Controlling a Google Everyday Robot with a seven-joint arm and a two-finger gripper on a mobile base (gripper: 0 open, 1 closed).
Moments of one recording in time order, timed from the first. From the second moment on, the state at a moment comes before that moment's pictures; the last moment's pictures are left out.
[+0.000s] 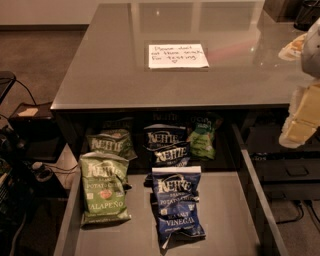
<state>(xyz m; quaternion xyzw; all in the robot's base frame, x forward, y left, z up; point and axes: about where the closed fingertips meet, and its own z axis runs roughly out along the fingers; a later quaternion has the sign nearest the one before) 0.438 -0.217 0.976 -0.60 0.78 -0.03 0.16</state>
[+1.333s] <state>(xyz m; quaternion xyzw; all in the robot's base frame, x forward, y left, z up) 0.410 -0.104 0.938 -0.62 0.74 0.10 0.23</state>
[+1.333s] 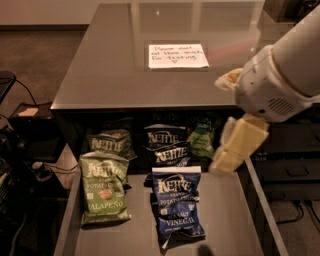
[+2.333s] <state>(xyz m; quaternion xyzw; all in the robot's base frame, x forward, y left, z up) 0.425 -0.016 0.896 -0.62 0.72 0.15 0.26</state>
